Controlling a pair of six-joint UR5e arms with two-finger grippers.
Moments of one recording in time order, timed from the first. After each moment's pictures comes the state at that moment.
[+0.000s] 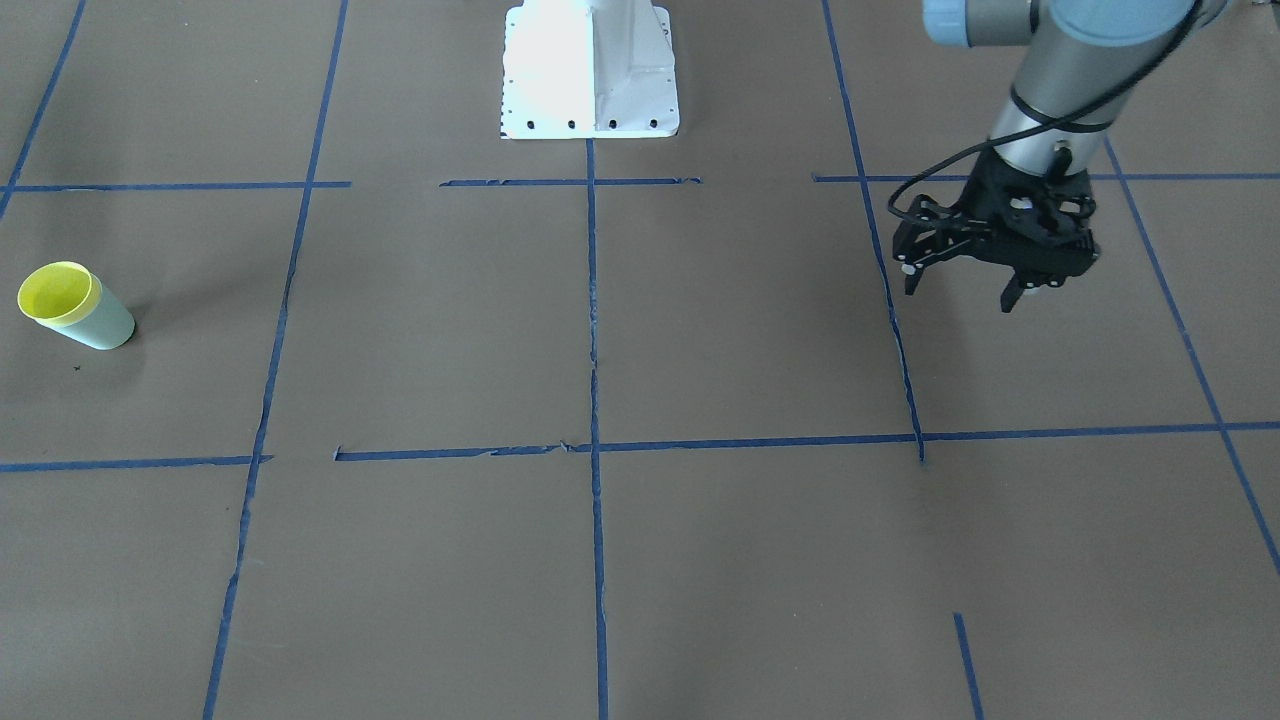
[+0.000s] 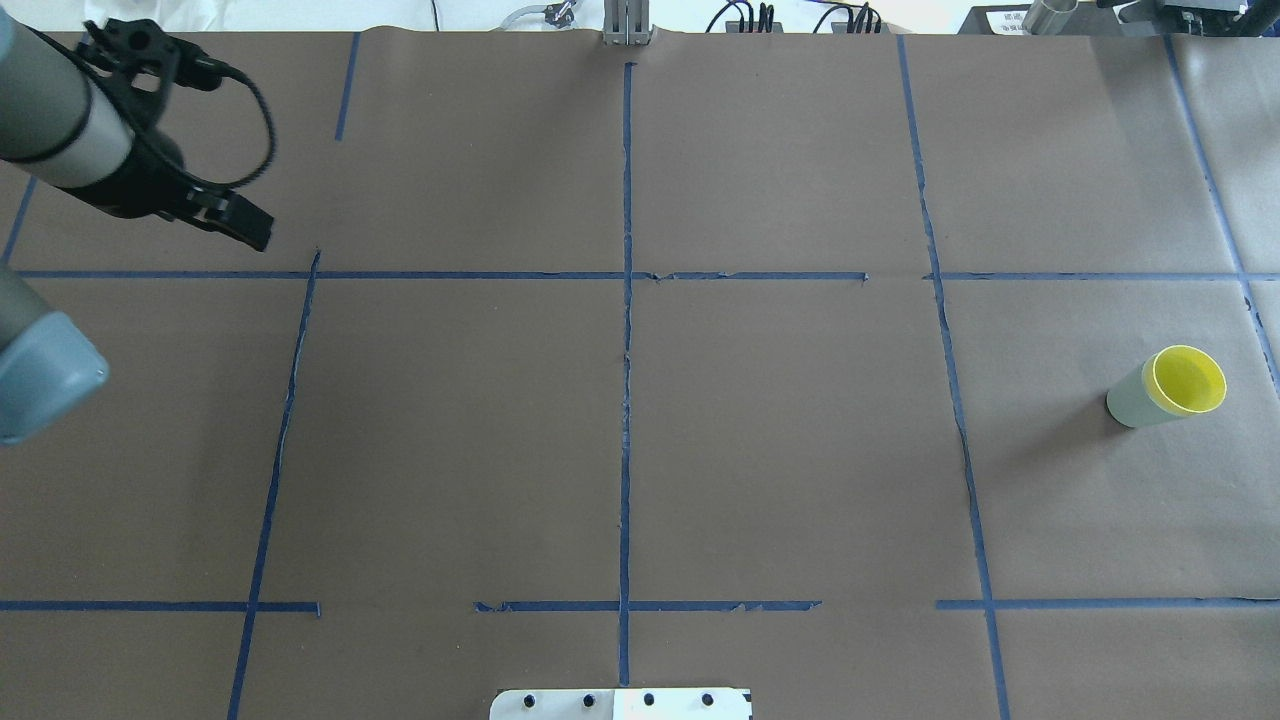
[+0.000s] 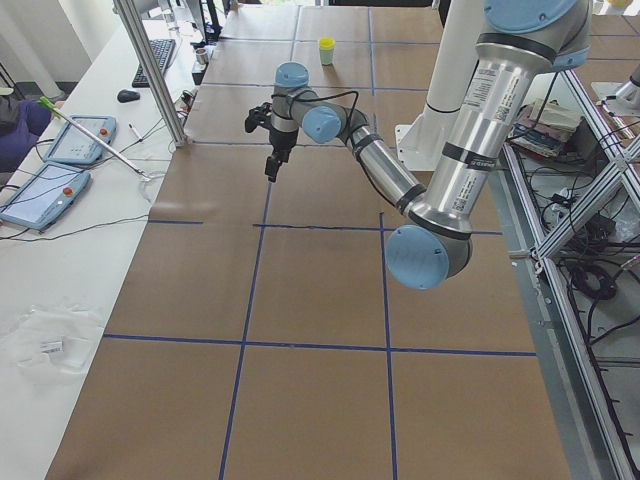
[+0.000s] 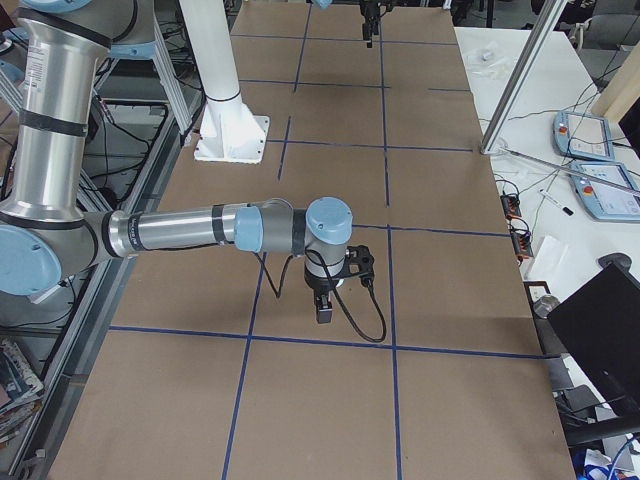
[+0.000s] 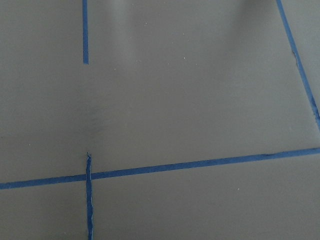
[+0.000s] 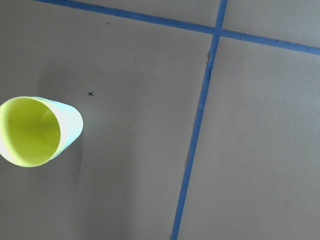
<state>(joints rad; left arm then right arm) -1.01 -1.88 -1.98 -1.49 -2.08 -0.47 1.51 -1.80 1.93 -1.71 2.32 -0.13</state>
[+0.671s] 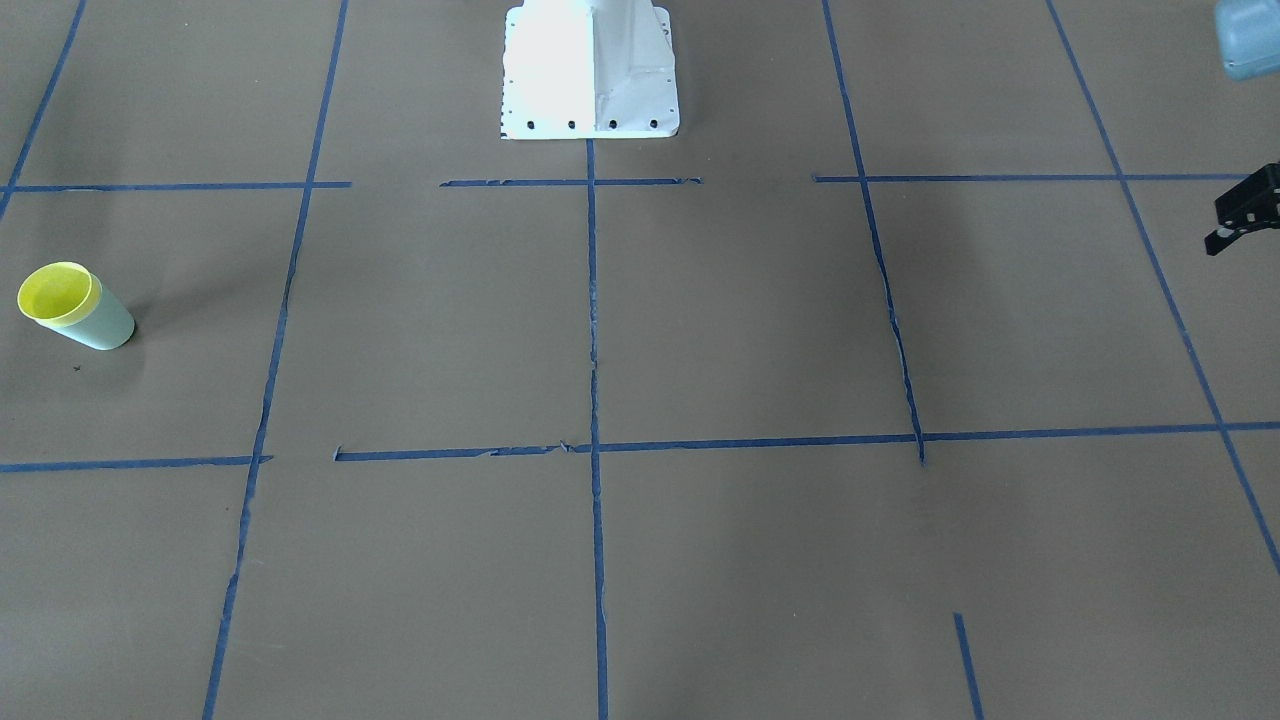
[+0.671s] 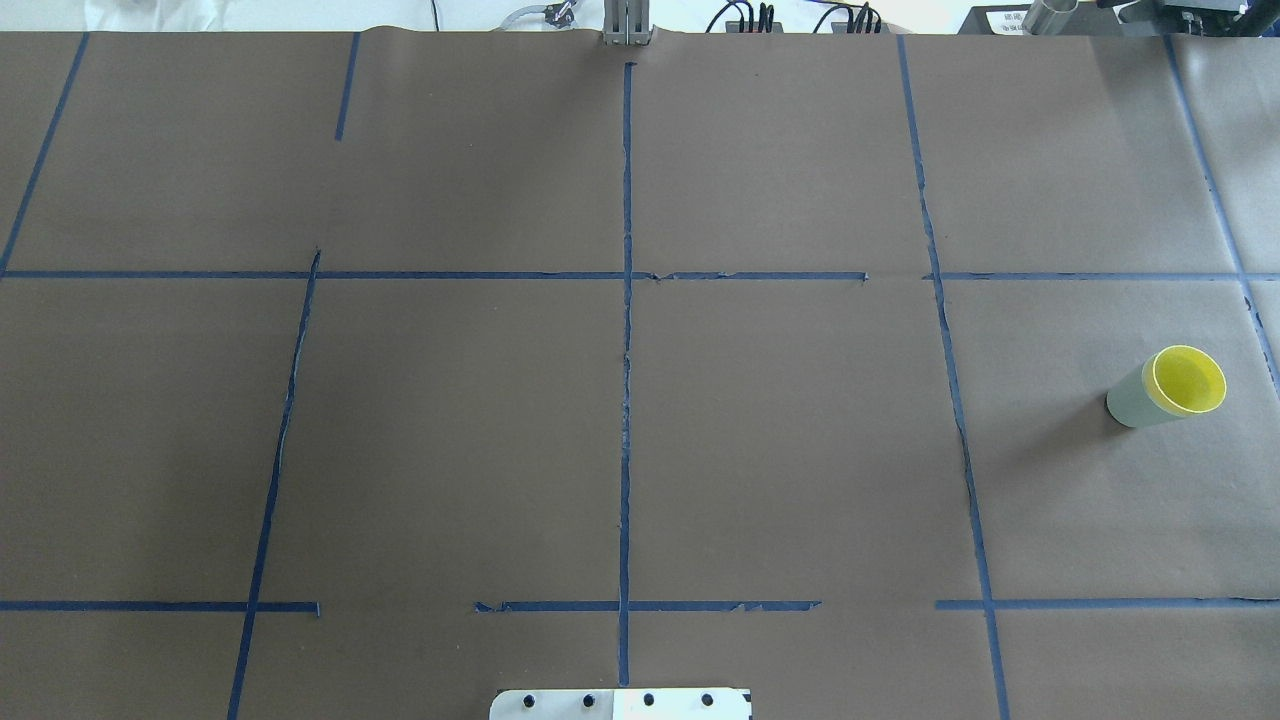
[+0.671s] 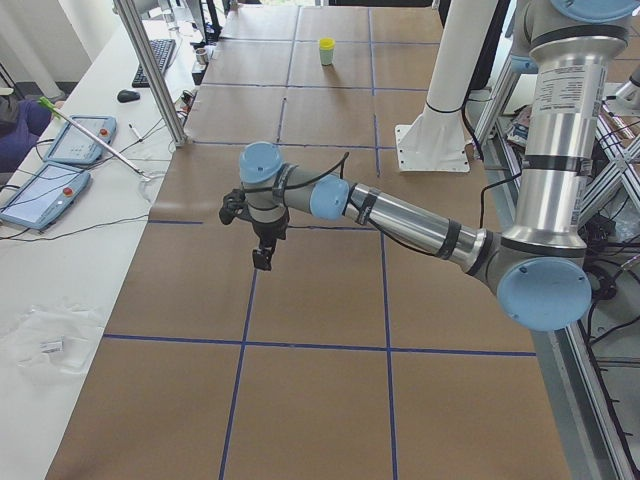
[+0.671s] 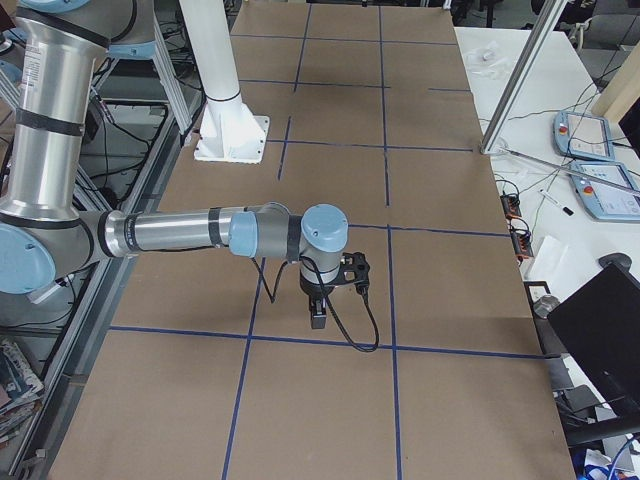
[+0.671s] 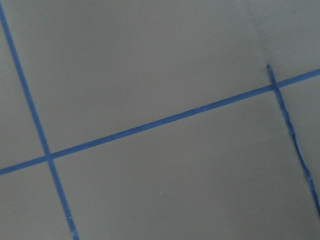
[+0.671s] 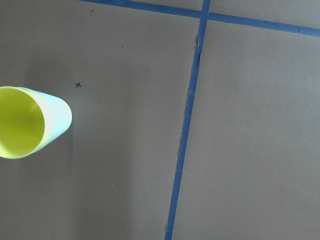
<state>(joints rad) -1.43 -1.56 -1.85 -1.49 -2.37 0.02 1.51 -1.81 1.92 -1.71 2.32 -0.12</state>
